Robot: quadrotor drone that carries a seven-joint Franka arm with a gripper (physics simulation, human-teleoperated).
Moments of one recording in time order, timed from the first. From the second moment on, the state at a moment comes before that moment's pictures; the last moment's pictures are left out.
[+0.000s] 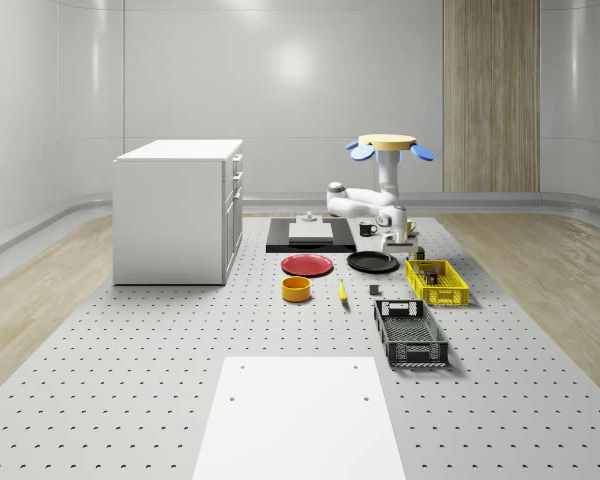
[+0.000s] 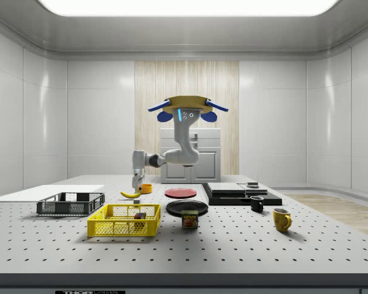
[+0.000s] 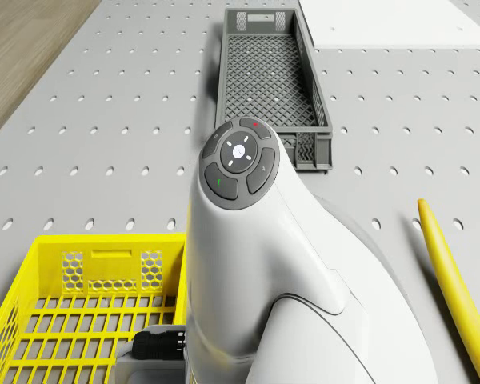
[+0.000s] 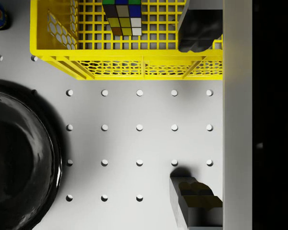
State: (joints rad) arm -1.18 -1.58 1.47 -2.88 -1.66 1.61 1.70
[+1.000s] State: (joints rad) arm -1.18 -1.59 1.47 -2.88 -1.66 1.62 1.70
